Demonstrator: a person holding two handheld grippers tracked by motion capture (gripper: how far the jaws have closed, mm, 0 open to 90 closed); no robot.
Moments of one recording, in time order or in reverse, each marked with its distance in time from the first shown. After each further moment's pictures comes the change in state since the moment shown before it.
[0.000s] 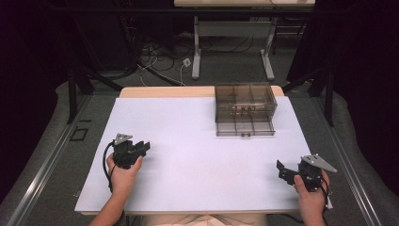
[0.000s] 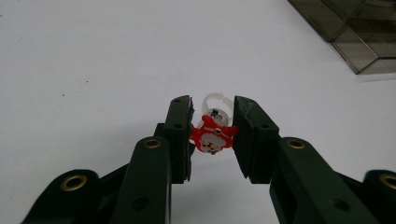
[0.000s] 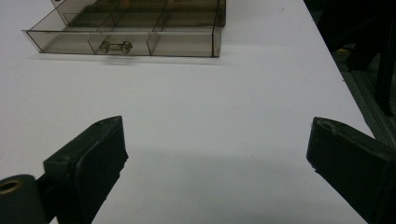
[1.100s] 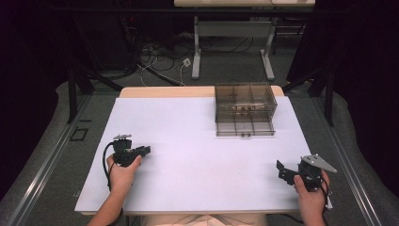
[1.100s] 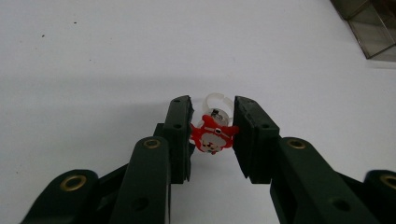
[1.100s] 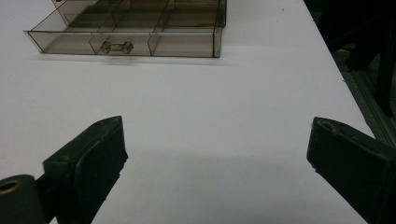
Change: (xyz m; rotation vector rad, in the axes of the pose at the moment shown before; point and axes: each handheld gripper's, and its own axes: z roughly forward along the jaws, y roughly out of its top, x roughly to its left) left arm 0.019 -0.002 0.014 0.164 -0.062 -0.136; right arm 0.001 0.000 0.001 -0.020 0.000 0.001
